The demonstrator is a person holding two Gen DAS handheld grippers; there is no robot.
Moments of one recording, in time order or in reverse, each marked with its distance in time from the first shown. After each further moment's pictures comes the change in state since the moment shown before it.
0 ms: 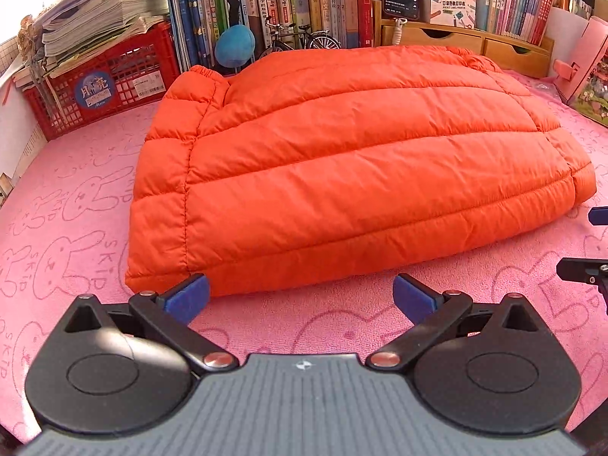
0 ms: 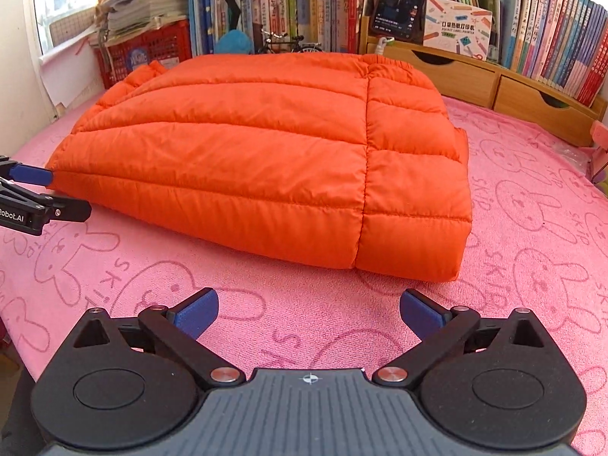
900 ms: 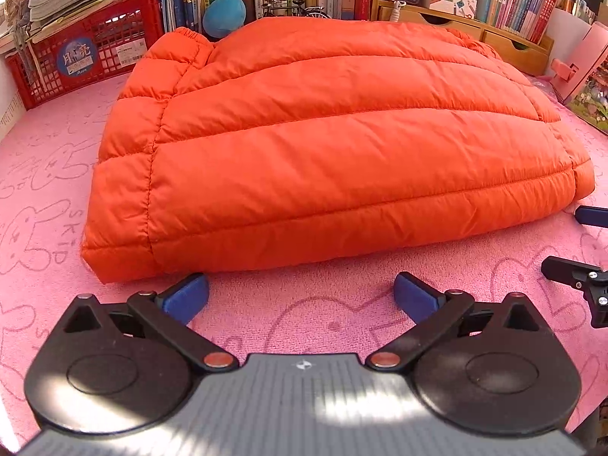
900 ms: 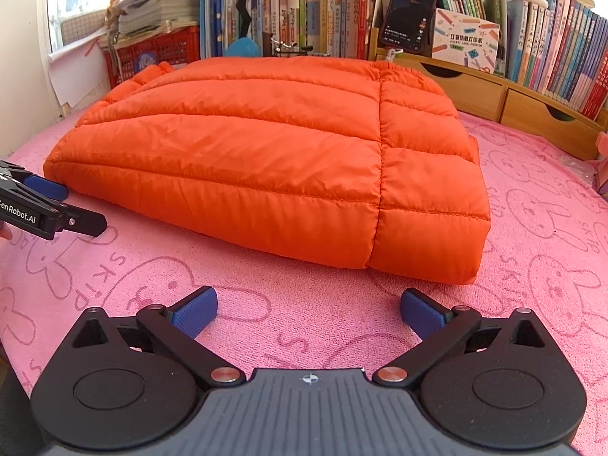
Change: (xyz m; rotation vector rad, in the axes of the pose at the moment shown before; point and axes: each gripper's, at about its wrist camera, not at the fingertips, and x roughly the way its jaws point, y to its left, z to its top) left arm 0.018 0.004 0.002 -0.046 0.046 -0.072; right arm 0.013 -0.001 -0.020 -0.011 -0.078 0.000
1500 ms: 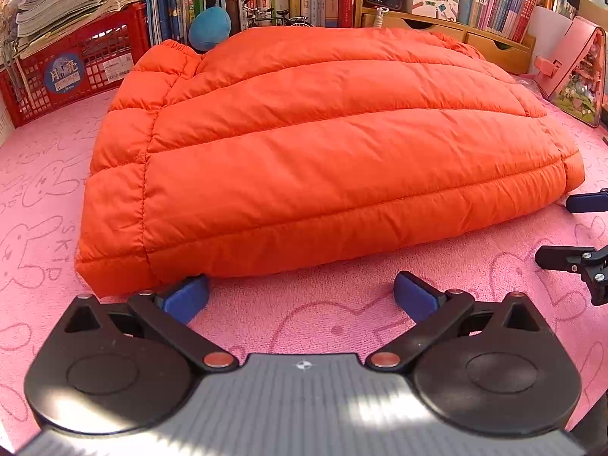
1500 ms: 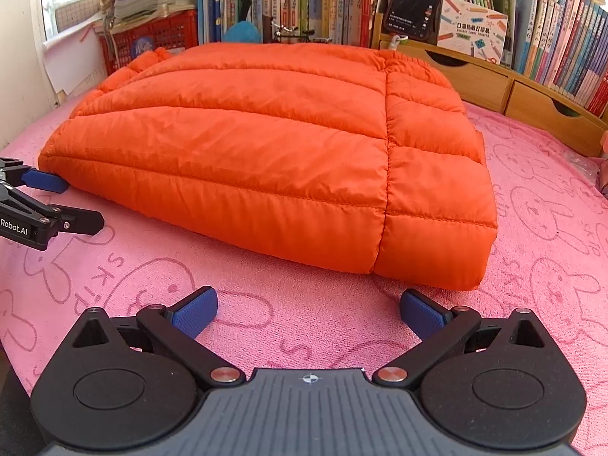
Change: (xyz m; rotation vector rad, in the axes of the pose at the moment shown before) left arm 0.000 0.003 -0.002 0.050 -0.039 -0.032; right arm 0.008 0.007 0.017 -0.010 0.101 -0.011
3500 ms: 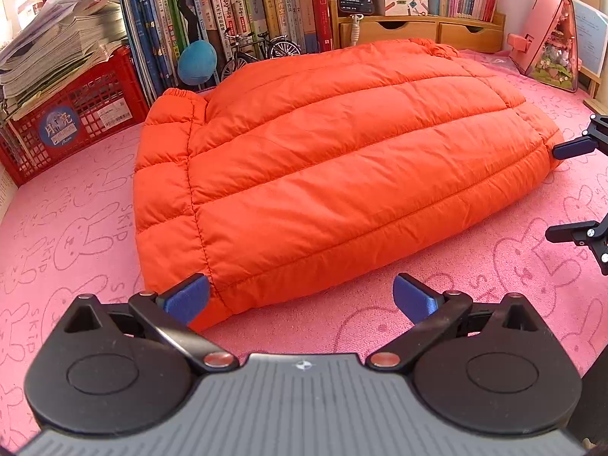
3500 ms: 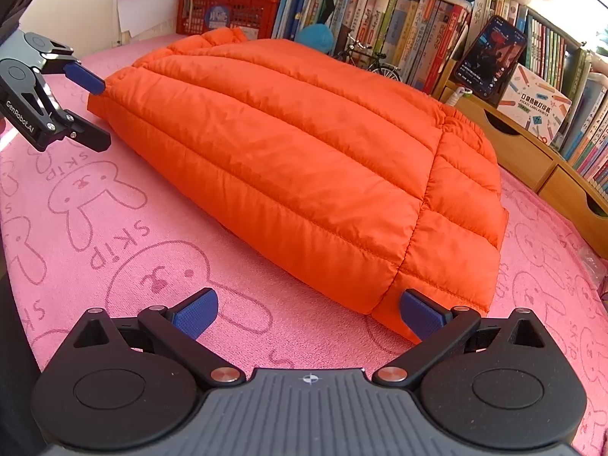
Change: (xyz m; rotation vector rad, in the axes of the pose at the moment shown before) left arm -0.033 0.014 0.028 0.169 0.003 0.002; right arm -0.009 0.007 0.003 -0.322 -0.032 0.040
